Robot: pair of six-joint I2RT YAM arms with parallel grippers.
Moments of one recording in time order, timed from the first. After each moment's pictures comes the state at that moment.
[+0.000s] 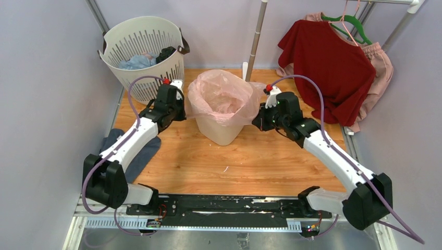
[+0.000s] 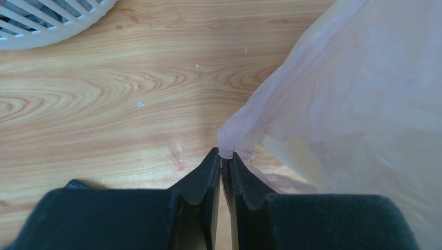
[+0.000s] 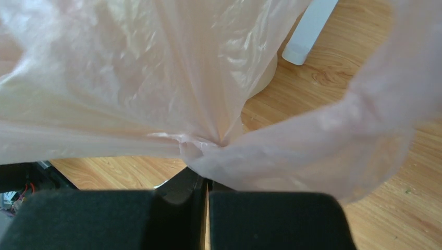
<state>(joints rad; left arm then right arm) -0.31 1.36 1.00 -0.35 -0.09 -0.20 0.47 1.15 0.95 -0.36 -0.21 0.24</state>
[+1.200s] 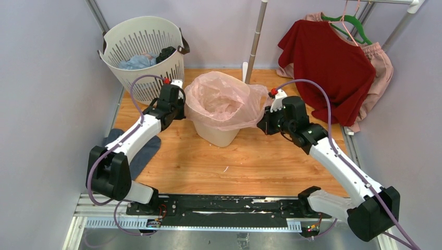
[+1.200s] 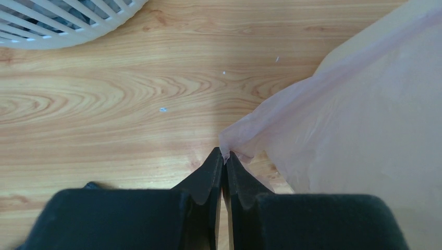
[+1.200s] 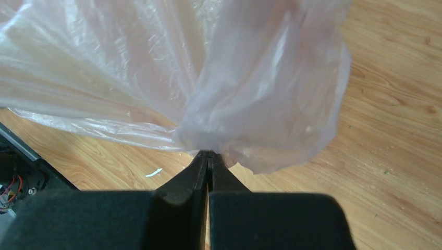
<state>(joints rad) -0.30 1.42 1.01 -0.32 -0.16 -0.19 0.46 1.06 0.91 -0.40 -0.19 0.21</state>
